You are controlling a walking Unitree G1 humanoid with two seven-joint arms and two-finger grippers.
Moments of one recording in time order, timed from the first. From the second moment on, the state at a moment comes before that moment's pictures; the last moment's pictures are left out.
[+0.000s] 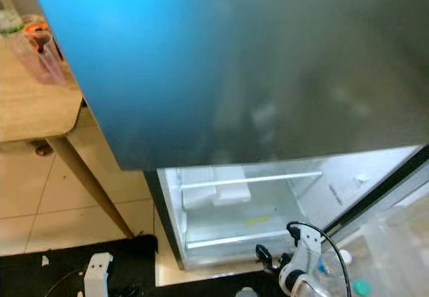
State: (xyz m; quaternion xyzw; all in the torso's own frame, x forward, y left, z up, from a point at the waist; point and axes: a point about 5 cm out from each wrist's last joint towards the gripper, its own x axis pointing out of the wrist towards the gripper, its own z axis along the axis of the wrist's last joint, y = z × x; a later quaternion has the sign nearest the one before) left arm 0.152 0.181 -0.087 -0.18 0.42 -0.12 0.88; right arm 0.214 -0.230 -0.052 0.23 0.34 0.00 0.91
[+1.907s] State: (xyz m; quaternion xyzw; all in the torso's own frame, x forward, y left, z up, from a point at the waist) left arm 0.148 0.210 -0.093 -0.10 0.47 0.02 0.88; right arm 0.191 -0.221 -0.075 0.04 0.47 -0.06 0.88
